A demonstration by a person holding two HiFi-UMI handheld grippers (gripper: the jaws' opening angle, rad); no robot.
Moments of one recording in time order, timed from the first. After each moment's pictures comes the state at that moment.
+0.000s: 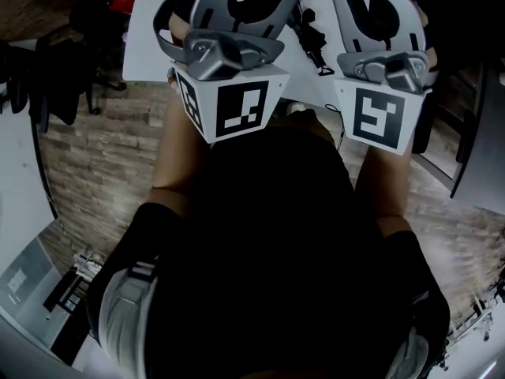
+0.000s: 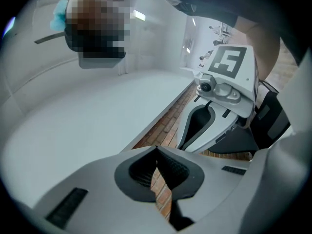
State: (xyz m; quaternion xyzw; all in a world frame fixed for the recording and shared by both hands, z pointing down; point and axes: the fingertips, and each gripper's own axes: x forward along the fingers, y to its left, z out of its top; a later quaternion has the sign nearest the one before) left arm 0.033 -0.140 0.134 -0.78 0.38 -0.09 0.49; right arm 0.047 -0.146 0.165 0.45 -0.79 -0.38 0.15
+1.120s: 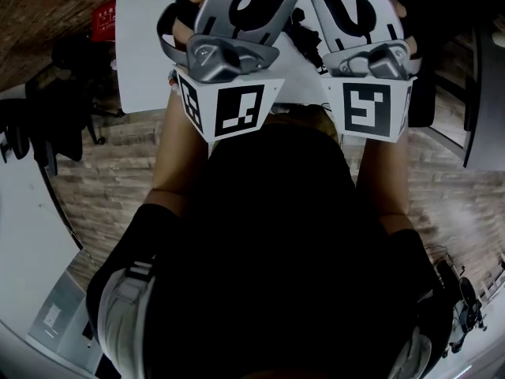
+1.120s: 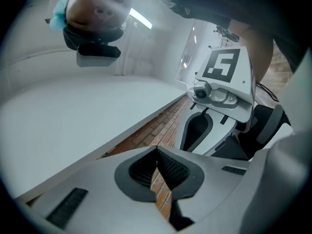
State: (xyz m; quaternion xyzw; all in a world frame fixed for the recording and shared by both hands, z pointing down) left arm 0.050 -0.174 0.173 -0.83 0.30 -0.06 0.46; right arm 0.049 -0.184 0.208 0.48 -0.79 -0.31 0.20
